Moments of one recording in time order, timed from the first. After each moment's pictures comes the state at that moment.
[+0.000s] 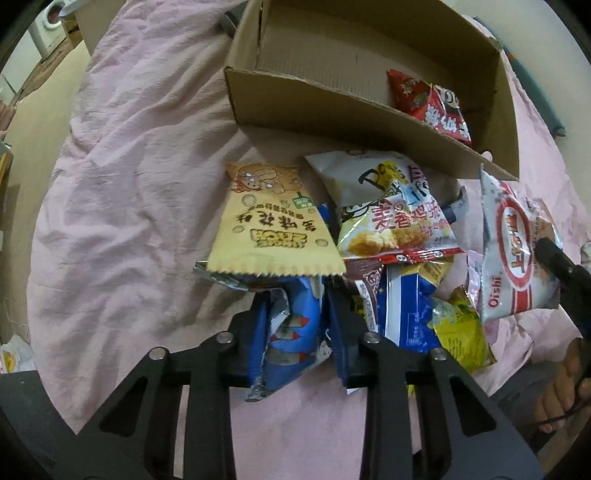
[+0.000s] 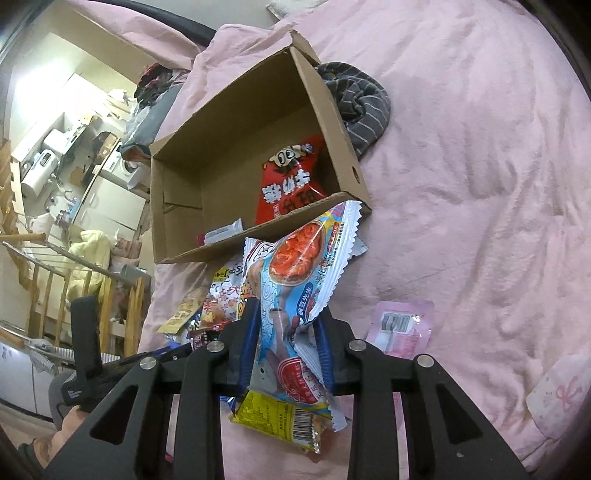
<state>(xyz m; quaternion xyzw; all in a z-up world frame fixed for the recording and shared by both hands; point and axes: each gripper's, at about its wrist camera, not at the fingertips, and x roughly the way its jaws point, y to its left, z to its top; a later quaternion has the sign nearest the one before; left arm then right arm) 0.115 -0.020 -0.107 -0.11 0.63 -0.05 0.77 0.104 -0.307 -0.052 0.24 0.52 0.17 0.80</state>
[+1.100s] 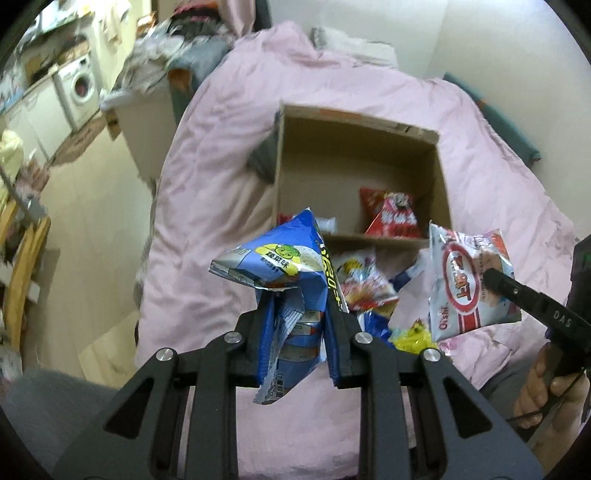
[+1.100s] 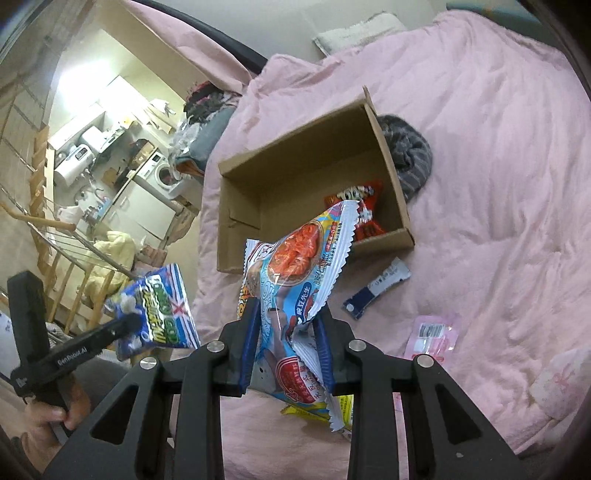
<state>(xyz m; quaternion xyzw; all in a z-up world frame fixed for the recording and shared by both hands) 0.063 0.007 0.052 -0.05 0.47 -0.03 0.88 0.067 -0.286 0.010 0.22 0.44 0.22 0.85</state>
